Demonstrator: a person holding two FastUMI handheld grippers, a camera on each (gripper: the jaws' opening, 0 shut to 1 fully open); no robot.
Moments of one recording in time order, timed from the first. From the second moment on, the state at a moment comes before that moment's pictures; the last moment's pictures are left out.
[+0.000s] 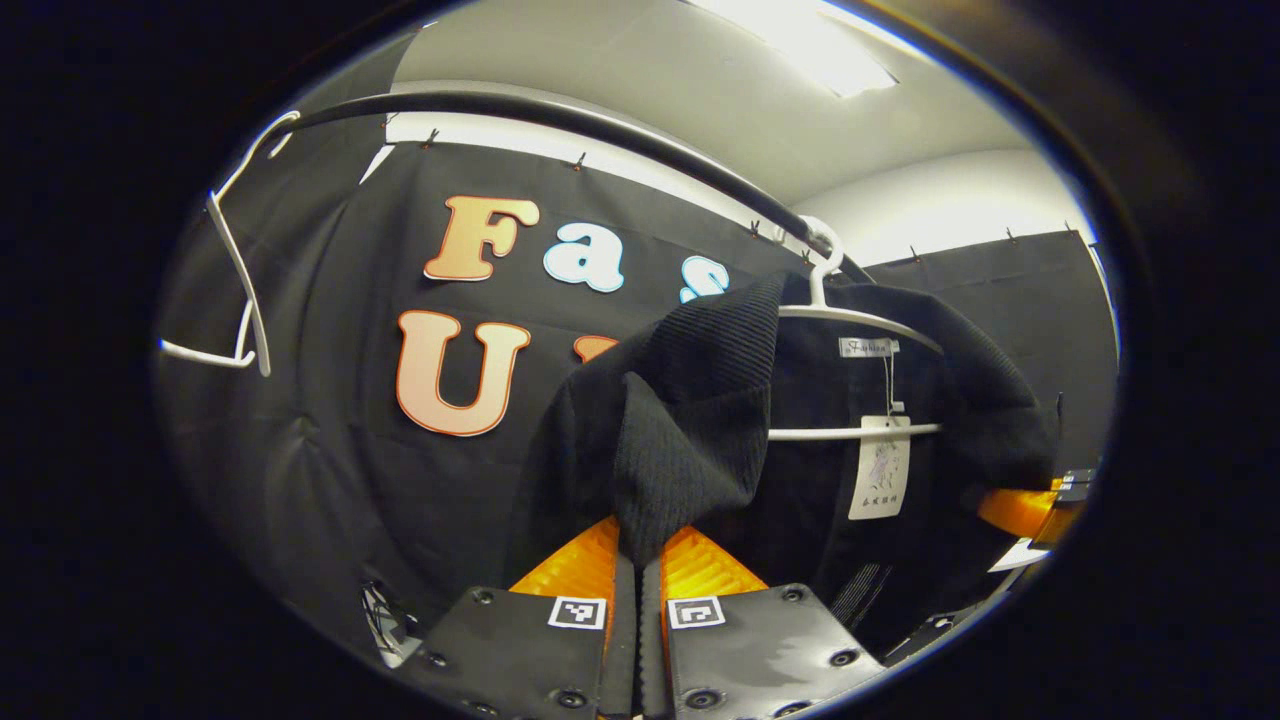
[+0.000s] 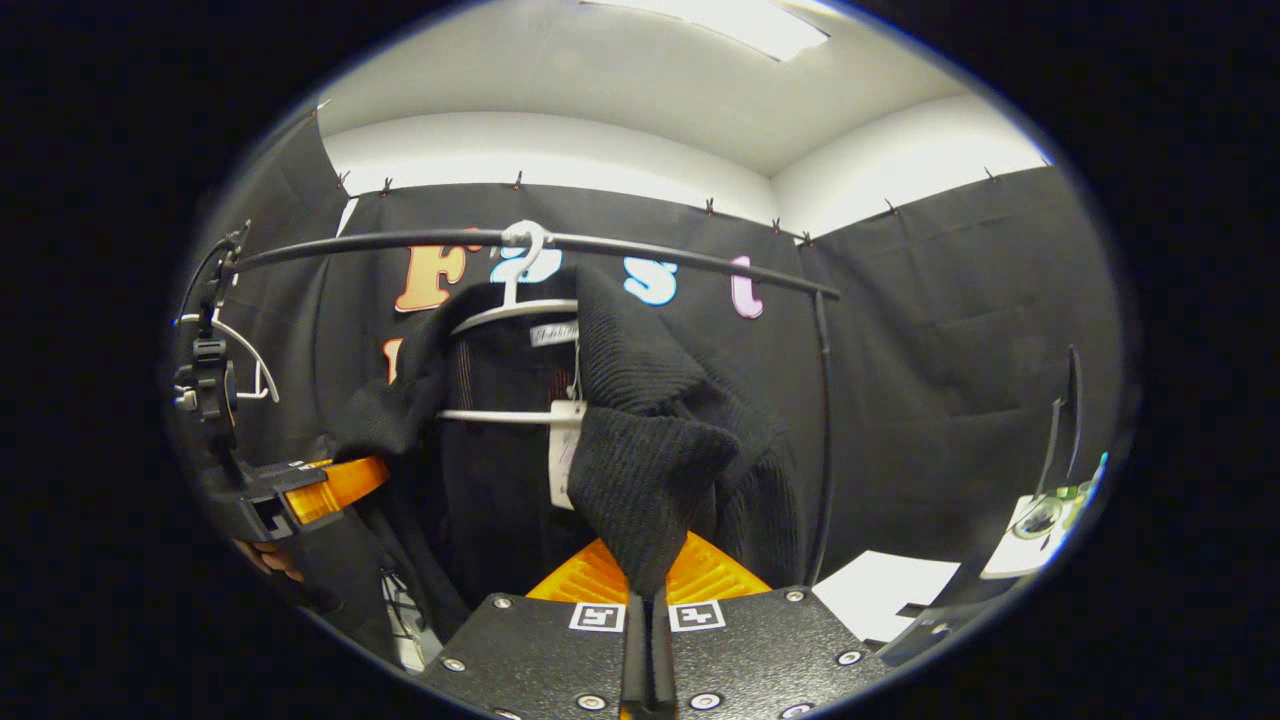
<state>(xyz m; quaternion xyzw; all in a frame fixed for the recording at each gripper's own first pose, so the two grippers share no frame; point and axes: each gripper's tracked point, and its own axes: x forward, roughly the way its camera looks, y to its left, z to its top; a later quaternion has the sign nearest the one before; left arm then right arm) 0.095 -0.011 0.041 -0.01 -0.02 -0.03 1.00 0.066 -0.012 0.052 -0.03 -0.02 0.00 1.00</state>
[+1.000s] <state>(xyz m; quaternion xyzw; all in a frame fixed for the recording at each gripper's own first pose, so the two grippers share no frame) 0.092 0.007 0.086 -0.02 -0.05 -0.01 1.00 0.146 -0.153 0.134 -0.08 -0.05 -0.08 0.99</state>
